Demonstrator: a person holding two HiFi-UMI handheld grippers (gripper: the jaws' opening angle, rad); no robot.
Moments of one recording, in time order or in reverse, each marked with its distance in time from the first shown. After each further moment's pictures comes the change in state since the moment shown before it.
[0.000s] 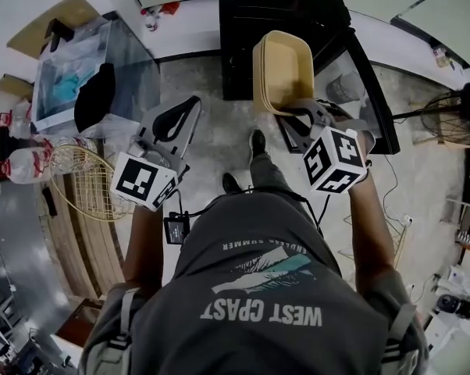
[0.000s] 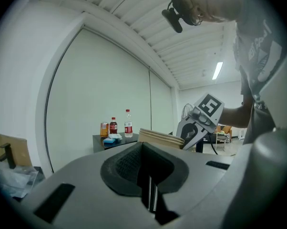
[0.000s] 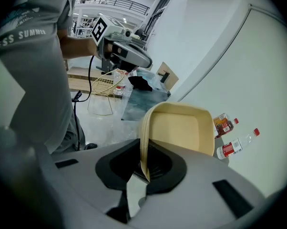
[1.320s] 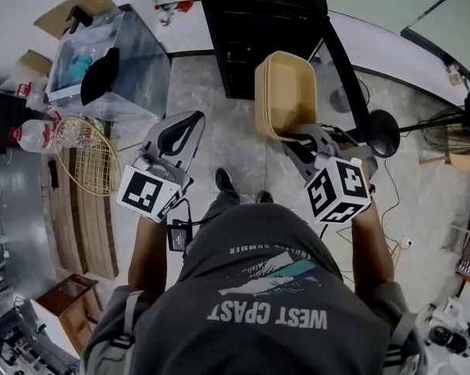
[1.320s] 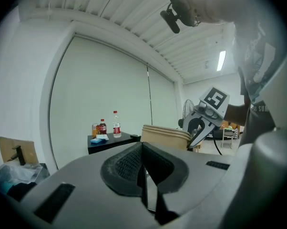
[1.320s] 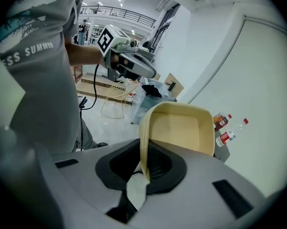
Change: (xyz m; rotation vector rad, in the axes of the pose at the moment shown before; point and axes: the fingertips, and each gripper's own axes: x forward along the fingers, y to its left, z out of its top) left arm 0.006 -0.153 0.015 0.033 0.043 0.121; right arm -0.108 0.073 -0.084 -0.053 -0.130 0.066
